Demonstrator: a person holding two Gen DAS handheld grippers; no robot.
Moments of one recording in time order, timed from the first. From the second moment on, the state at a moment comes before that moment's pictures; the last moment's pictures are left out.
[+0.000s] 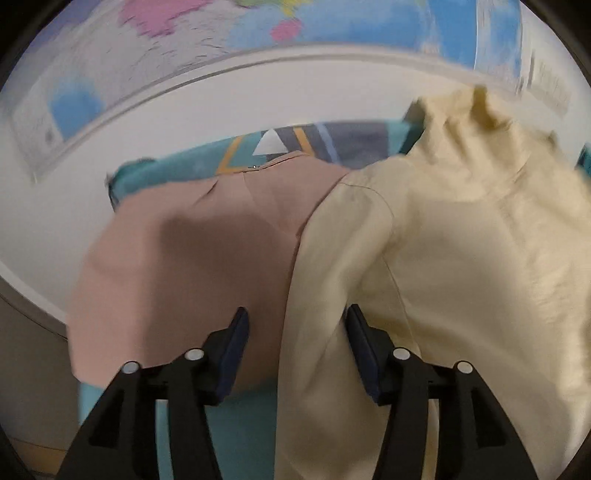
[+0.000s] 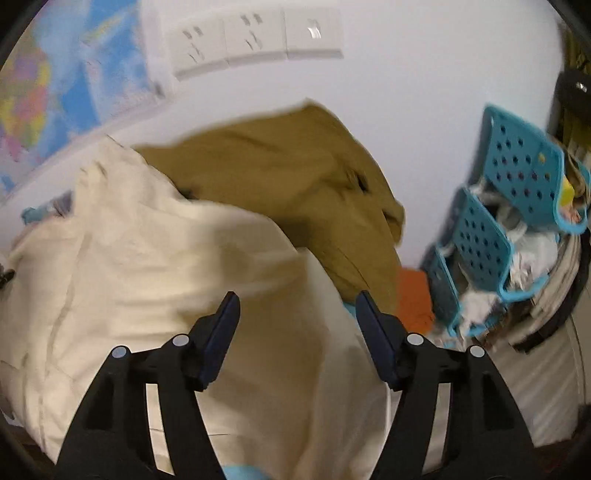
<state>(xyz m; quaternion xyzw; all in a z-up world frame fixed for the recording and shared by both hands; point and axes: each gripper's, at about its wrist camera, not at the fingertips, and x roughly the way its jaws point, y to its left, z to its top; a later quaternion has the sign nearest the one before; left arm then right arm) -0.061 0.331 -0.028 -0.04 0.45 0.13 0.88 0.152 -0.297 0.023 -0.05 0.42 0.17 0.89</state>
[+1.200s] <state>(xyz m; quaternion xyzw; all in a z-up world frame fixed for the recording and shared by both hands) -0.196 0.210 0.032 0.09 0.30 0.08 0.95 -0.080 -0.123 0.001 -0.22 0.37 0.53 0.74</state>
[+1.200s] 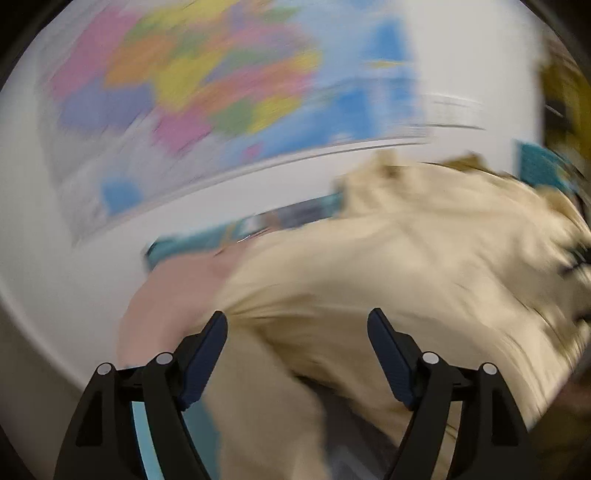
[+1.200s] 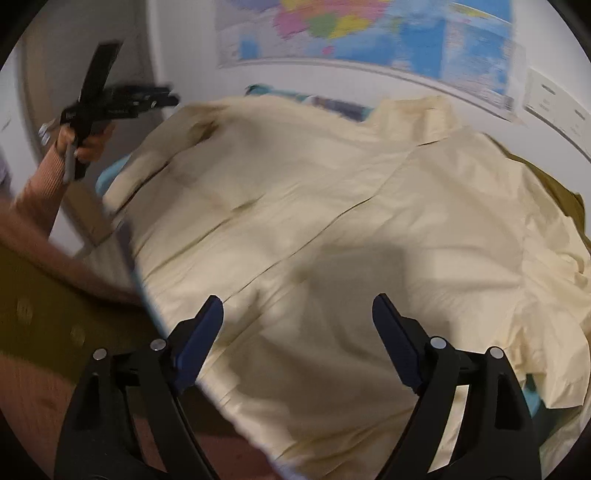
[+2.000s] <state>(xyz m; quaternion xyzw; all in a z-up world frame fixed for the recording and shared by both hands) -0.162 0.114 -0.068 0.12 0.40 -0.07 0.90 -0.068 -0.108 -0.026 -0.23 0.35 0.46 0.78</state>
